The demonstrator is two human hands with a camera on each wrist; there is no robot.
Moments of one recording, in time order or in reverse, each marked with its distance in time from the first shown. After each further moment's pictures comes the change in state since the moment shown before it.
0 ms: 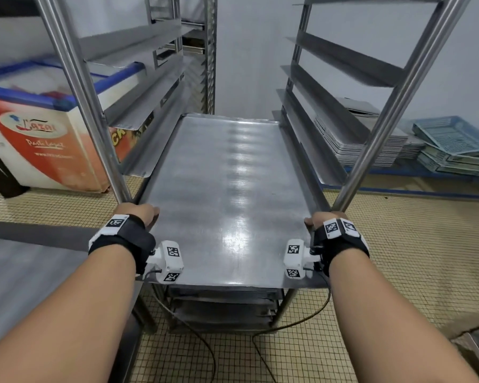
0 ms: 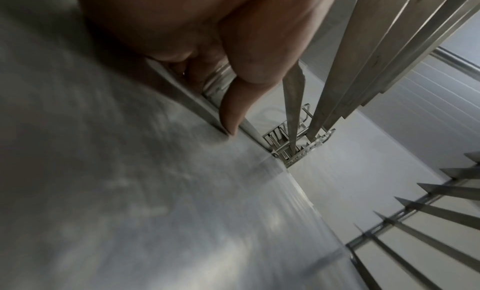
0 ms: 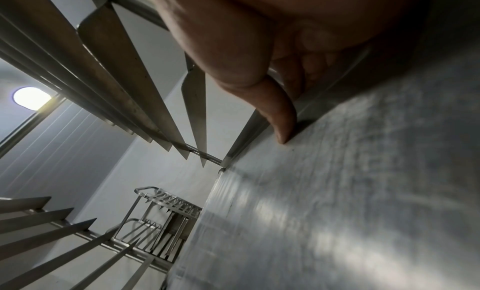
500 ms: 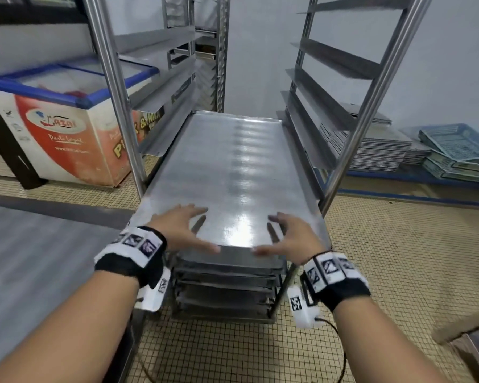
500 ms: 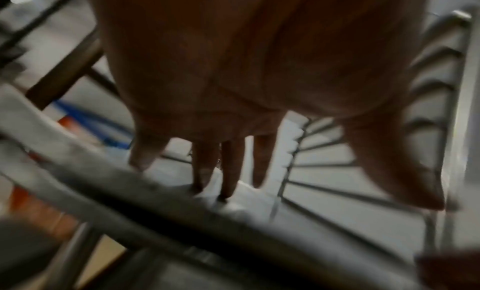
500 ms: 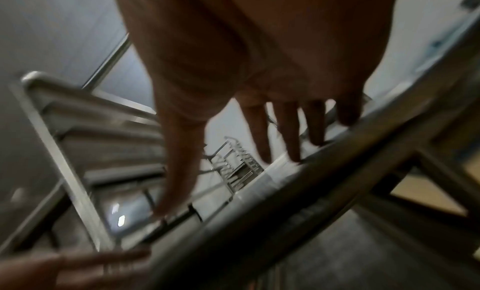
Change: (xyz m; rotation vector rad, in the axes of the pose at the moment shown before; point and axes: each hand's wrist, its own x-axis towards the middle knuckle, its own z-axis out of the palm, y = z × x) left_hand -0.111 -0.058 -0.022 1.035 -0.581 0.701; right_hand -0.096 0.067 0.011 -0.608 -0.326 -0.655
